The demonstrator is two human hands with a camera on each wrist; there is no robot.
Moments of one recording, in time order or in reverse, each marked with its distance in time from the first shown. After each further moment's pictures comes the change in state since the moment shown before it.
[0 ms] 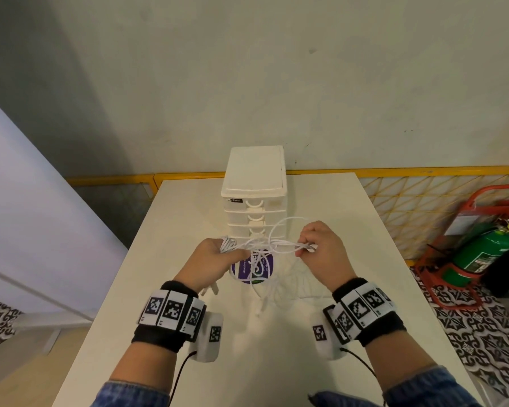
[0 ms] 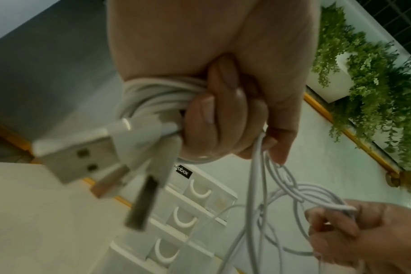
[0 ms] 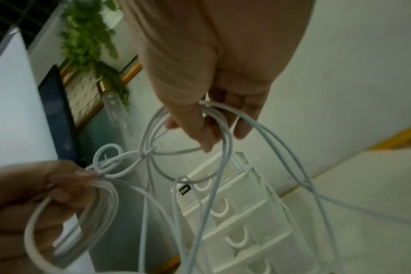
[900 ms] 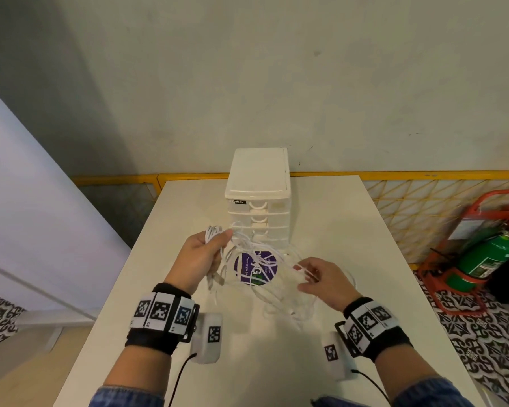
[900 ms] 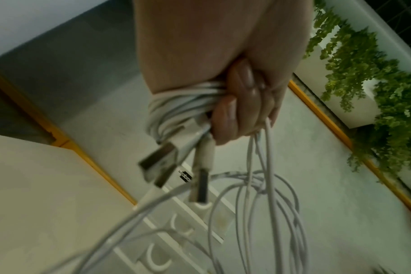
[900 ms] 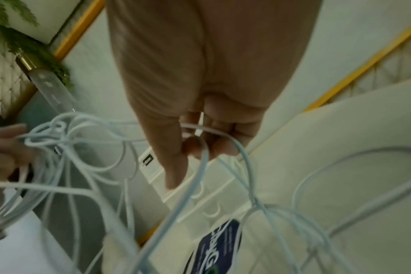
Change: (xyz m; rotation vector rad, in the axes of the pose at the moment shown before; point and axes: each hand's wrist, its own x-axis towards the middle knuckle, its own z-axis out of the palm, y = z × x) left_hand 0.007 -0.017 -0.016 -0.366 0.110 0.080; right_hand -0.028 0.033 0.009 0.137 -0.357 0.346
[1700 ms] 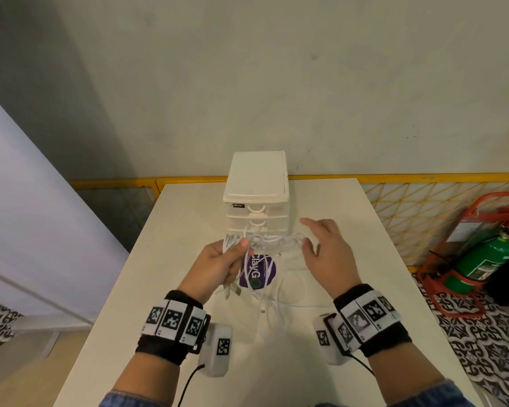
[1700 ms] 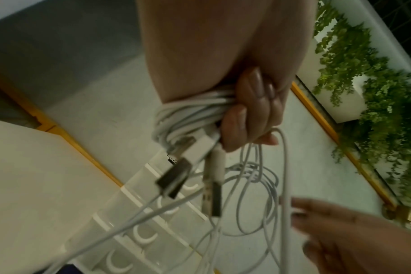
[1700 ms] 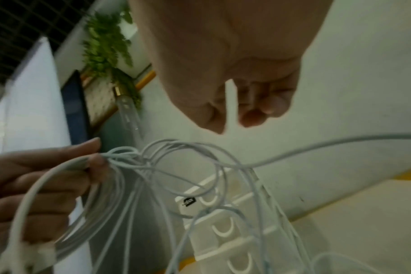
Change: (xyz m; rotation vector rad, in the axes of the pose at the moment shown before) left_hand -0.007 -0.002 0.023 -0.055 -0.212 0.030; right_hand 0.001 -0.061 -0.015 -0.354 0.487 -0.299
